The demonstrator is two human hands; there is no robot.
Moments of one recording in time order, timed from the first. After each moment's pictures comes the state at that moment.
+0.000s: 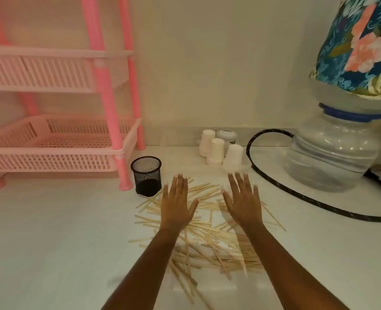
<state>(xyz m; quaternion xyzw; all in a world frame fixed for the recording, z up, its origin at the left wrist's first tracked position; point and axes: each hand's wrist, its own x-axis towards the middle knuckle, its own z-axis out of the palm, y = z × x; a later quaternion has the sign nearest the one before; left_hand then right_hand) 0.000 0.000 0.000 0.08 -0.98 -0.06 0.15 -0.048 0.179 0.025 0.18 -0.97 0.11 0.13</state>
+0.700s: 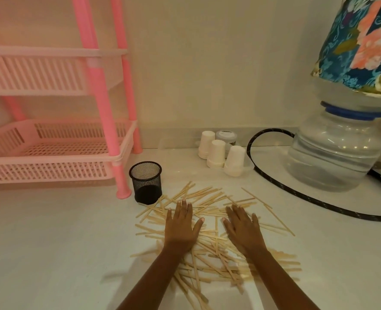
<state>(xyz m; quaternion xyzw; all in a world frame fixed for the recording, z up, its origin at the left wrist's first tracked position) 0.000 -0.003 -0.038 0.06 -0.99 -0.12 0.02 -0.035 0.176 -0.026 0.16 -0.98 0.12 -0.02</state>
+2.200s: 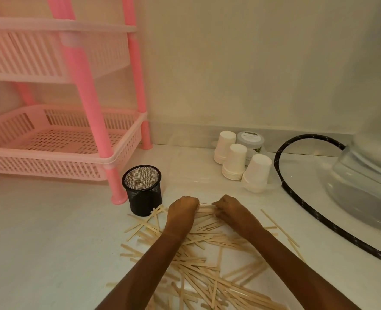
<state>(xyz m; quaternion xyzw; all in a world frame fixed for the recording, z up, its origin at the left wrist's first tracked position) -0.079 -0.015 0.009 0.11 -0.98 -0.16 0.09 -0.157 0.130 -0.004 0.40 -0.89 0.21 -0.05</state>
